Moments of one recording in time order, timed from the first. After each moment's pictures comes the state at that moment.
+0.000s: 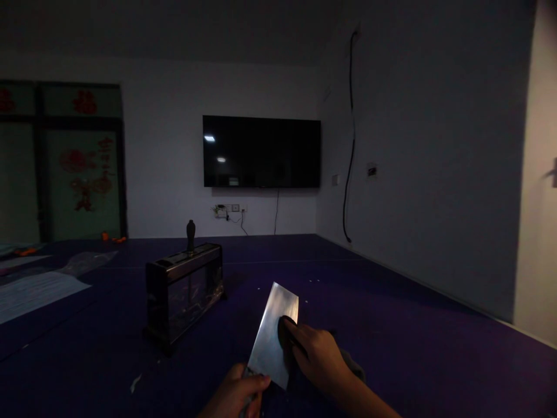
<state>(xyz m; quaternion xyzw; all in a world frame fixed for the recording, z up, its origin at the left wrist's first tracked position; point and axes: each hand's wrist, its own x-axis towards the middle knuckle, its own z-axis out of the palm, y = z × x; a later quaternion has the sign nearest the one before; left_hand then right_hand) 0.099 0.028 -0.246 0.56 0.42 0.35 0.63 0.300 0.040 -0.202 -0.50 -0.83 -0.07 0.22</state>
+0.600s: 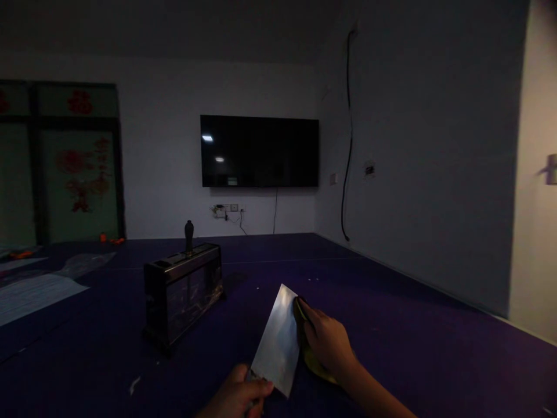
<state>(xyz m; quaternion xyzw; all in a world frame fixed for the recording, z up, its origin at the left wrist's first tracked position) 0.095 0.023 -0.248 0.56 0.43 0.34 0.63 0.315 0.055 -0.196 -0.60 -0.75 -0.09 0.26</state>
